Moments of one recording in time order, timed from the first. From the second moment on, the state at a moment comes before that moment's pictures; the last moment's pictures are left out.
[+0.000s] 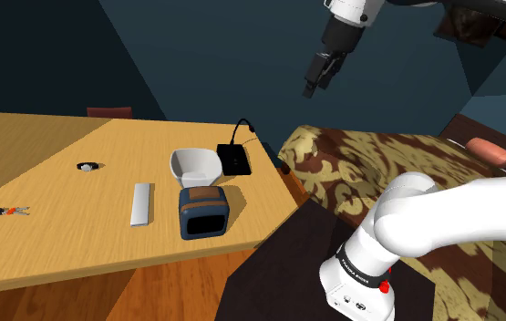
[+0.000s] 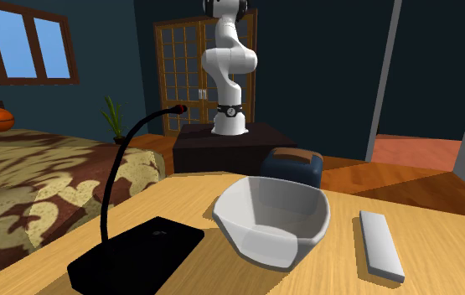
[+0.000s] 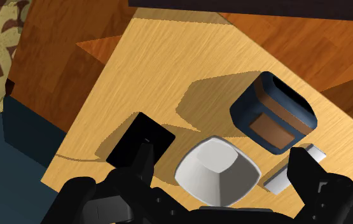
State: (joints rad) arm 0.01 -0.83 0.00 -2.30 -0.10 1.59 -0.06
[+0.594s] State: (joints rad) arm 0.01 -0.66 0.07 -2.37 -0.08 1.80 0.05
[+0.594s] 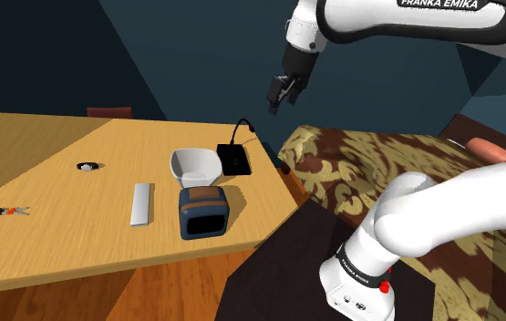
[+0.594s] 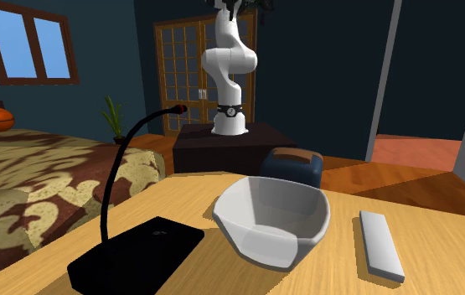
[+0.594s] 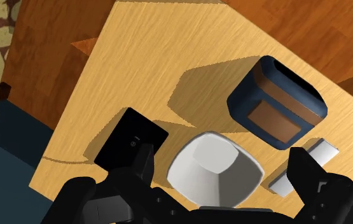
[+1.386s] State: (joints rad) arm -0.01 -0.25 0.20 -2.30 -0.13 2.09 0.27
